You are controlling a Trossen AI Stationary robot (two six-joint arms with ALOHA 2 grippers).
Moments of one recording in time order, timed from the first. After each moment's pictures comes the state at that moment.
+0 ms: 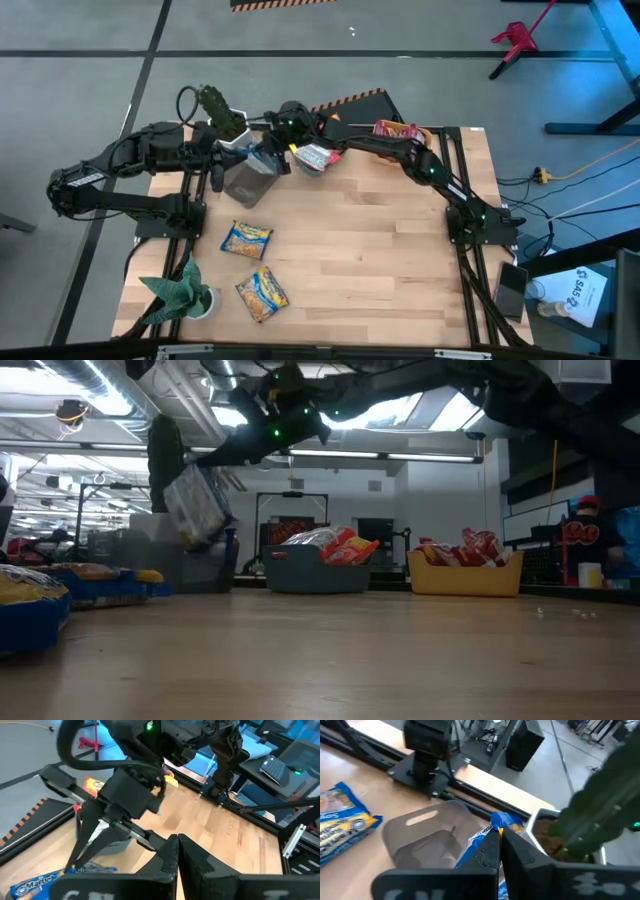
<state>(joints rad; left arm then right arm) 0.21 0.72 1.08 -0.72 -0.12 -0.39 -0.31 2.43 2.32 -0.31 -0.39 -0.59</state>
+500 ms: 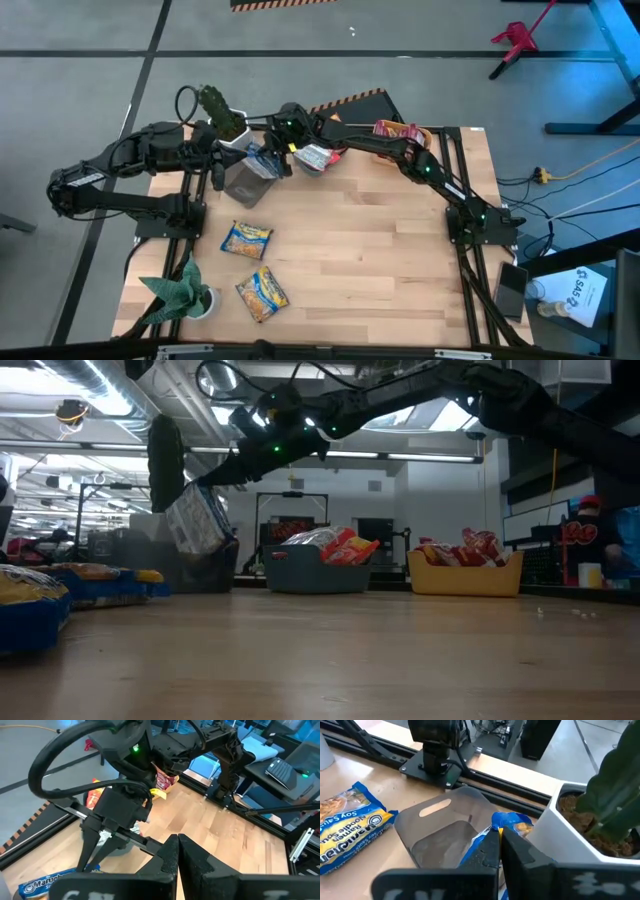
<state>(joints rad) 0.21 0.72 1.08 -0.72 -0.15 -0.39 -0.34 2.48 2.32 -0.31 -0.47 -0.48</state>
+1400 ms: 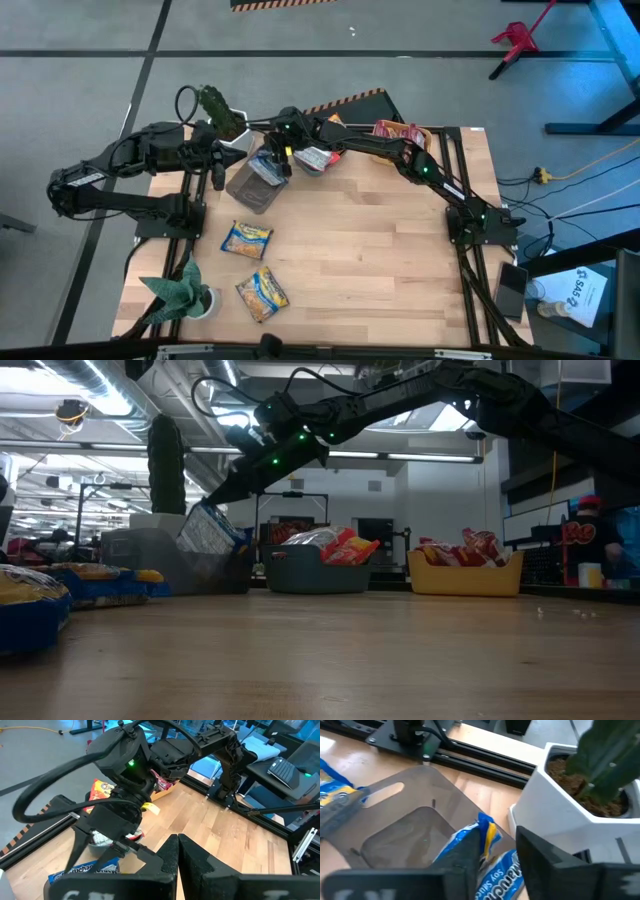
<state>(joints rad) 0.21 0.72 1.08 -0.72 -0.16 -0.38 -0.34 2.50 2.32 -0.36 -0.34 -0.48</state>
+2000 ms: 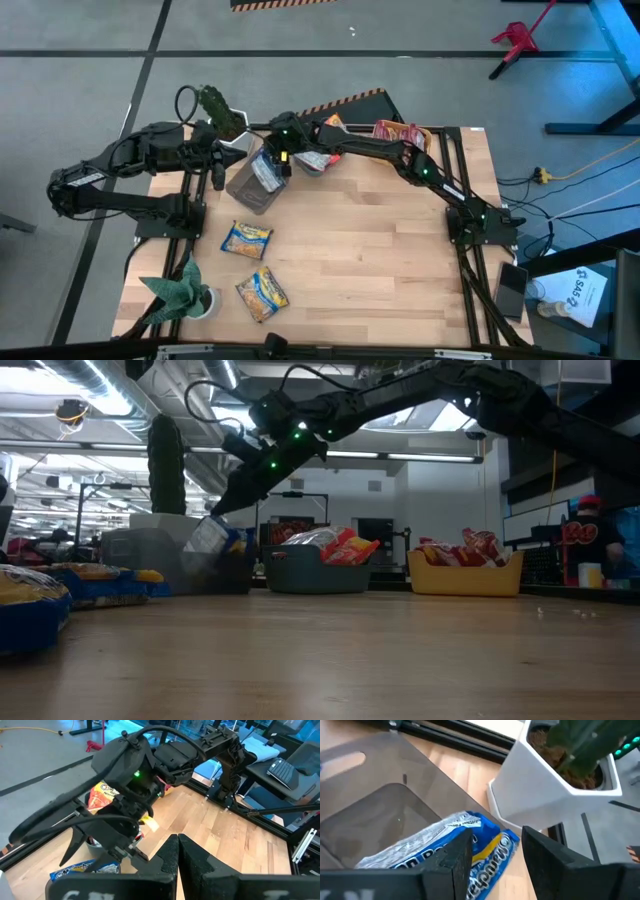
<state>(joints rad) 0.21 0.72 1.08 -0.72 -0.16 -0.38 -0.32 2.50 2.32 -0.42 -0.13 -0.50</state>
